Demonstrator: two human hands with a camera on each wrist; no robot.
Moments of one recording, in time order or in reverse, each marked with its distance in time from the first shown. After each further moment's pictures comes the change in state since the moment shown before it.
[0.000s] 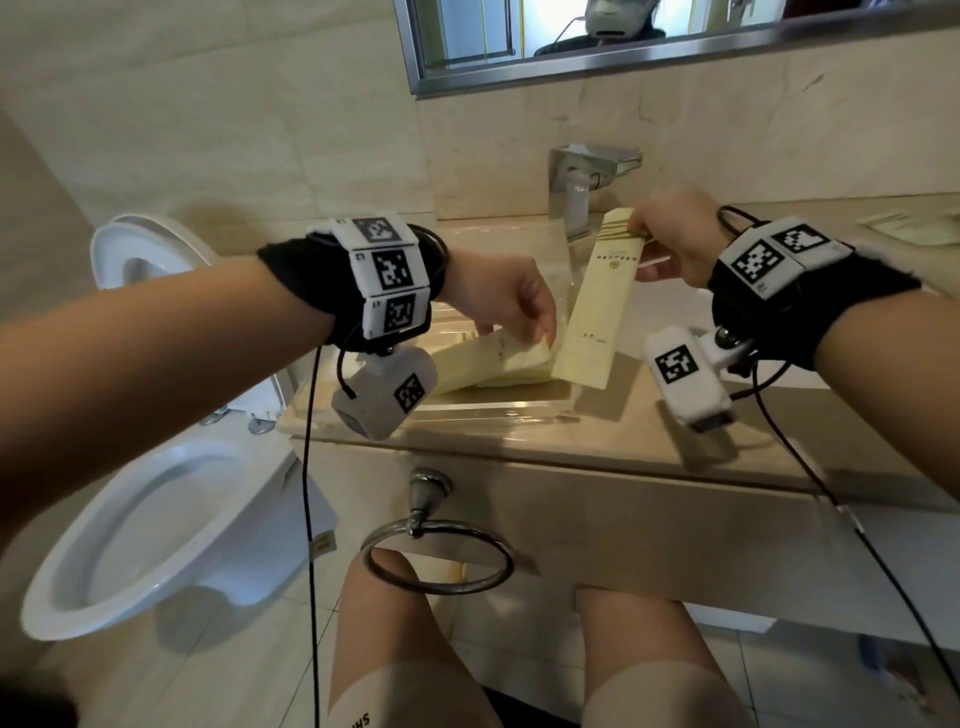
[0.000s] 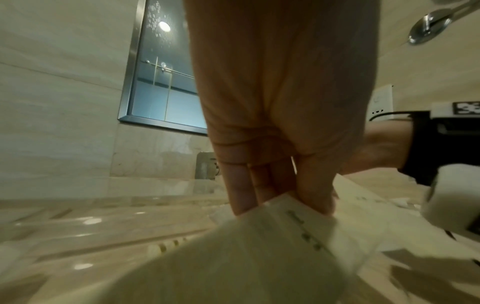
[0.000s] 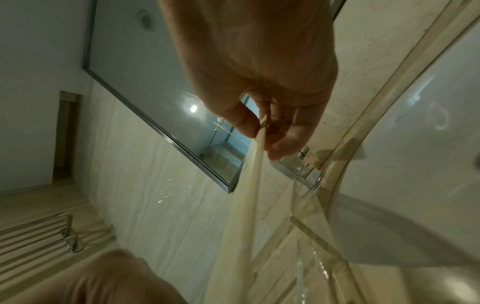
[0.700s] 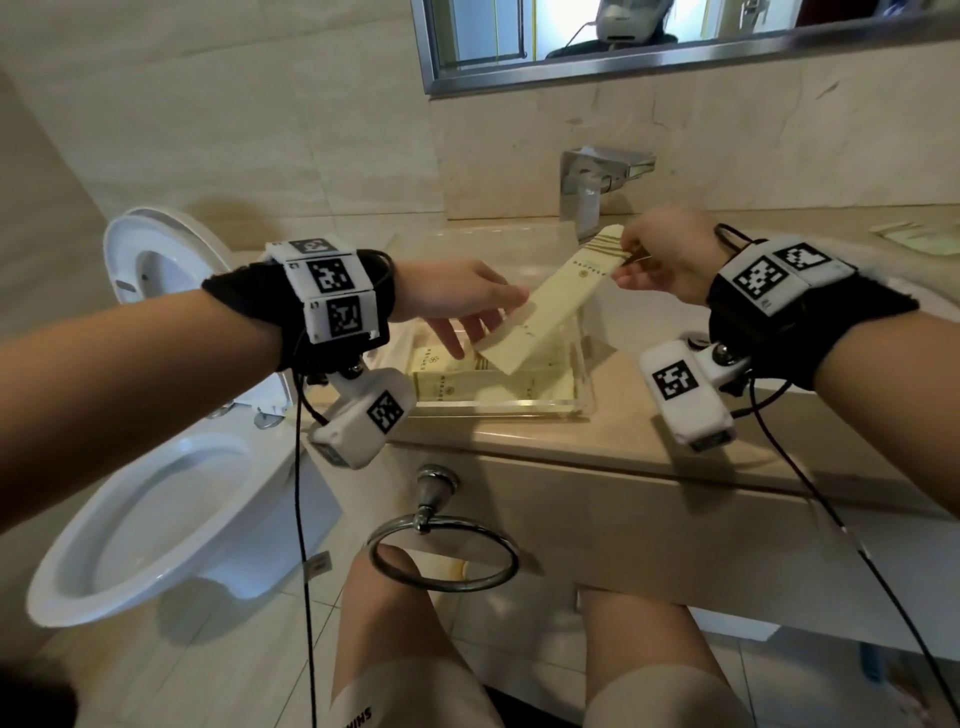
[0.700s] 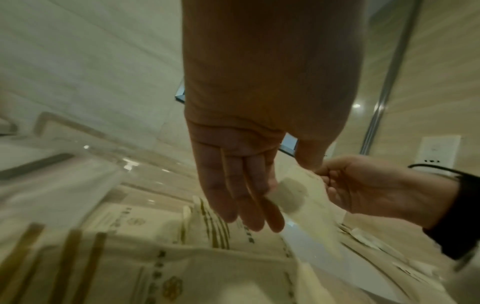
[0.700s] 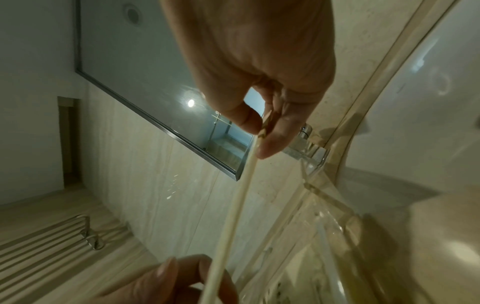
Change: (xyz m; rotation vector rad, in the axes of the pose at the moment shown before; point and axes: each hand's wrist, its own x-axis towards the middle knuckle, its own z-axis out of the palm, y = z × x) left_hand -0.029 -0.020 0.008 -0.385 0.139 -0.251; right_hand -0.002 0.005 0.013 -0.008 -0.029 0.038
